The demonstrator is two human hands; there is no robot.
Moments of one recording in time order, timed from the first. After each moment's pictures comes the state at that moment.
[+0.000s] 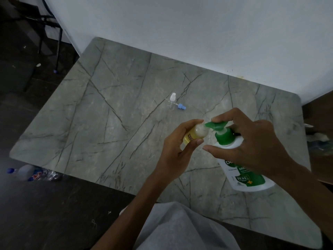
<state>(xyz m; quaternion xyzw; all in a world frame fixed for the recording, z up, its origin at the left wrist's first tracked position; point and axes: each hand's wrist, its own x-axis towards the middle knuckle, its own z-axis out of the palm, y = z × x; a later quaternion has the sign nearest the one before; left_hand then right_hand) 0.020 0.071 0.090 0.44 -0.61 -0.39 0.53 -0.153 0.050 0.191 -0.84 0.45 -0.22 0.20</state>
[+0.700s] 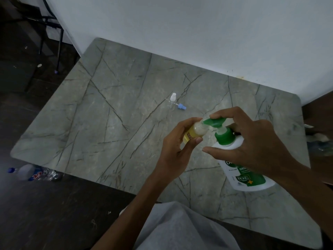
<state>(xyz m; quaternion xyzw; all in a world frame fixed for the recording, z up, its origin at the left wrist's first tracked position) 0.021 0.075 0.094 0.44 -0.59 -0.39 0.55 -0.153 0.053 0.195 -0.84 0.44 -0.21 0.21</state>
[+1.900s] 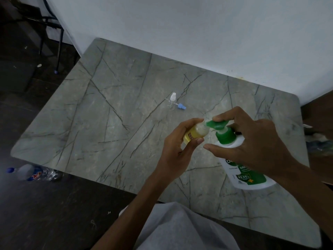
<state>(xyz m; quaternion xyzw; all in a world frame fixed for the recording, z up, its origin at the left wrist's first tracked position) 0.020 0.077 0.091 0.44 -0.60 -0.38 0.54 -0.153 0.056 0.196 -0.84 0.45 -0.22 0.20</state>
